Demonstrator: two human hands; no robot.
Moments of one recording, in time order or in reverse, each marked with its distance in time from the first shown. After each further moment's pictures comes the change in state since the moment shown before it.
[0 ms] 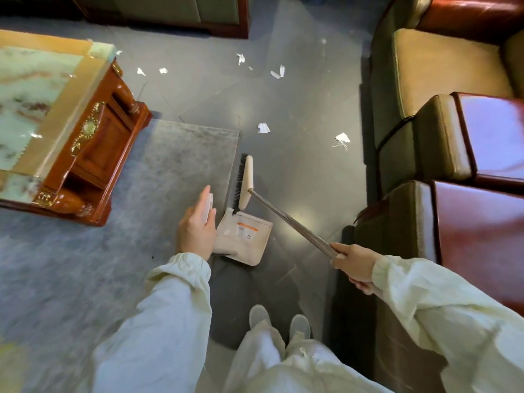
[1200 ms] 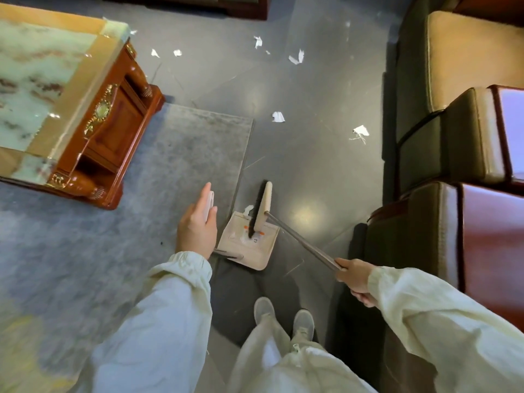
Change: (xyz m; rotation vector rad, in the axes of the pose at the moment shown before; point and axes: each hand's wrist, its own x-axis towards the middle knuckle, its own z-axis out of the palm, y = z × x) left_hand 0.003 -0.020 -0.002 0.092 0.019 0.008; right_hand 0.036 0.007 0.030 -0.043 -0.145 0.208
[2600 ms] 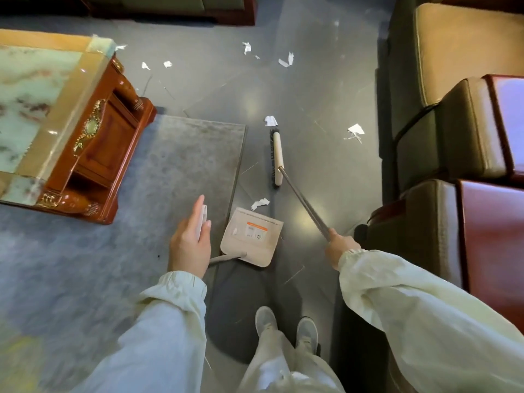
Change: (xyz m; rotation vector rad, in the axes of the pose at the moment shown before) left_hand -0.006 0.017 0.021 -0.096 -0.021 -0.057; right_hand 0.060 -0.020 -0.030 -0.056 0.322 -0.054
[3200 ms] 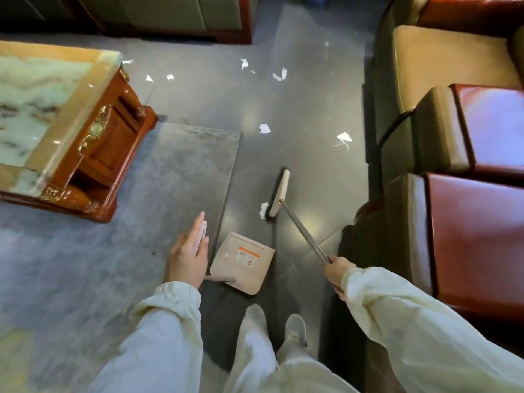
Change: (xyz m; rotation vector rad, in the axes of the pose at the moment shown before) left_hand -0.094 0.009 -0.010 0.141 -0.033 0.018; right_hand -0.061 0.079 0.041 0.500 -0.151 0.051
